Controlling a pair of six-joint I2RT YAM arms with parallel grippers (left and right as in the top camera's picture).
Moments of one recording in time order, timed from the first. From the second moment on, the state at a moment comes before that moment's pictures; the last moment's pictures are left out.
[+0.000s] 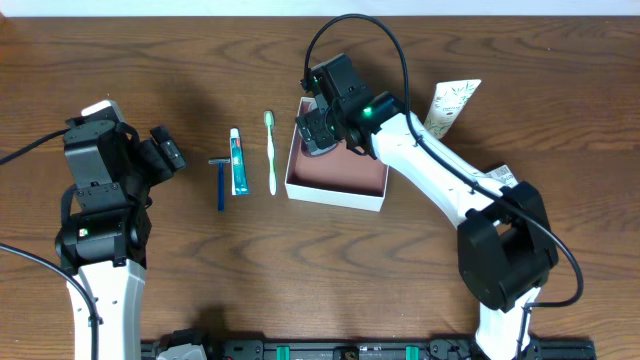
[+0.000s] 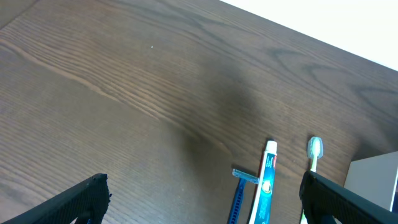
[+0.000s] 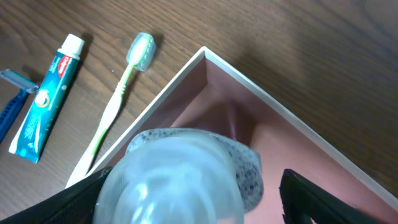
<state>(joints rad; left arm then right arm) 0.18 1.06 0.99 -0.61 -0.08 -0.24 0.60 2.00 1.62 -0.59 -0.03 0.12</state>
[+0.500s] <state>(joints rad) 0.18 1.06 0.99 -0.61 -0.08 -0.24 0.54 1.70 1.62 -0.83 0.09 0.18</state>
